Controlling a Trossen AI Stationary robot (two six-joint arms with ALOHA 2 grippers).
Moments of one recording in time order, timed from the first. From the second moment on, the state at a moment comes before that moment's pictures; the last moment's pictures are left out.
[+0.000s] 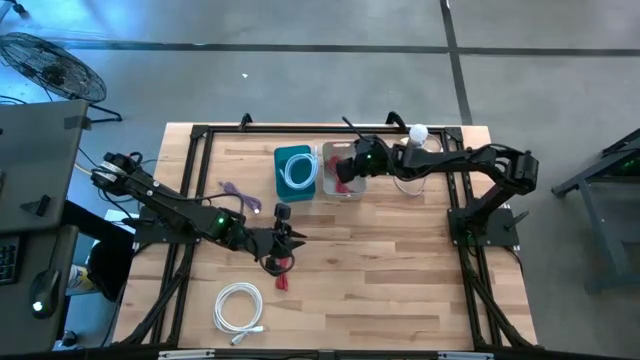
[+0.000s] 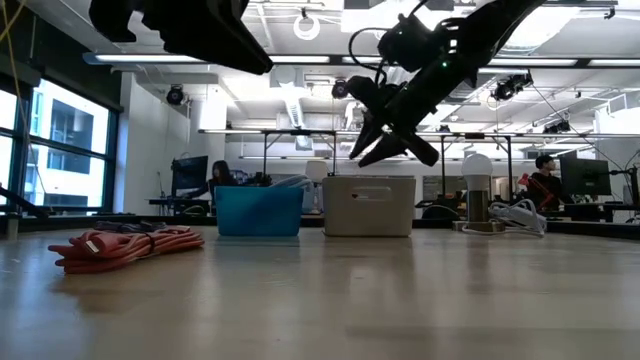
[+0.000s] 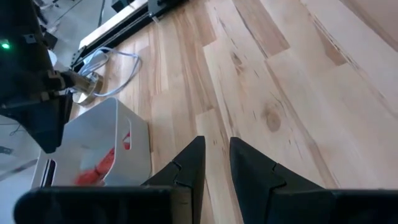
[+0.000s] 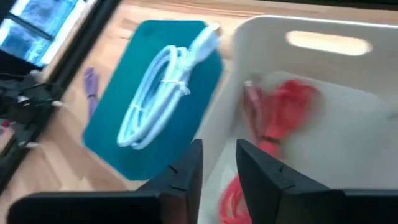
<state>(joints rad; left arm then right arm) -0.41 1.38 0.89 -0.12 -0.48 0.26 -0.35 1.59 0.93 0.00 0.06 0.79</state>
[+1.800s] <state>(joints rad) -0.16 1.05 0.89 -1.24 -0.60 0.02 0.07 1.48 0.93 0.08 -0.64 0.04</state>
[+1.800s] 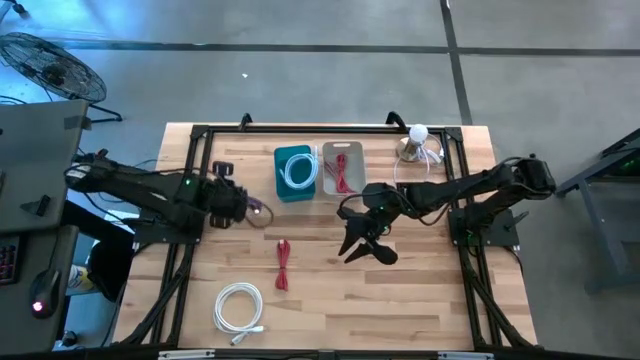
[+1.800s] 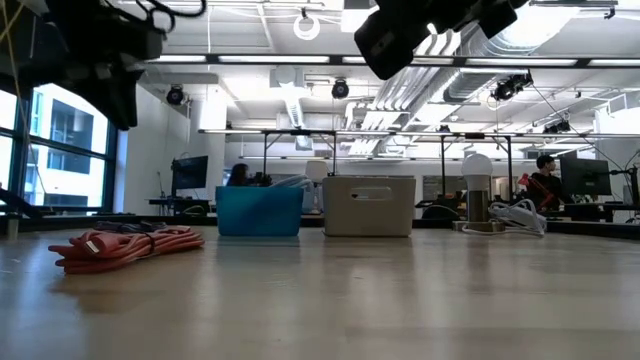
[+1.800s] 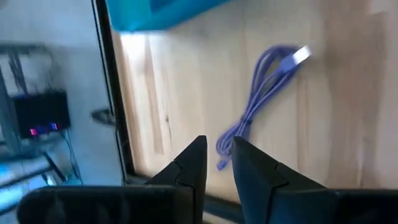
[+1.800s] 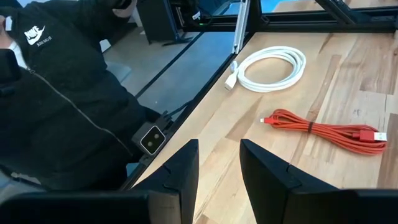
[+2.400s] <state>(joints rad) 0.28 1.04 0.89 -1.20 -0.21 0.47 0.07 1.48 0.93 0.08 -0.62 0.02</state>
